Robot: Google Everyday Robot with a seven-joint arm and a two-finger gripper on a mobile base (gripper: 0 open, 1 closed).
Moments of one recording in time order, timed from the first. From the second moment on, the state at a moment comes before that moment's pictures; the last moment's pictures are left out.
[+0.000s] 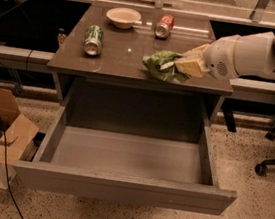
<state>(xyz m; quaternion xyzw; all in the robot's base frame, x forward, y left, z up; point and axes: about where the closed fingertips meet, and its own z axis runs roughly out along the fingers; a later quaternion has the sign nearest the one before) 0.633 -0.114 0.925 -0.47 0.73 0.16 0.47</state>
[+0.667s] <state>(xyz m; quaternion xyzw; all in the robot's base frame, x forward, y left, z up) 0.582 -0.115 0.904 -0.49 0.72 0.22 0.44</state>
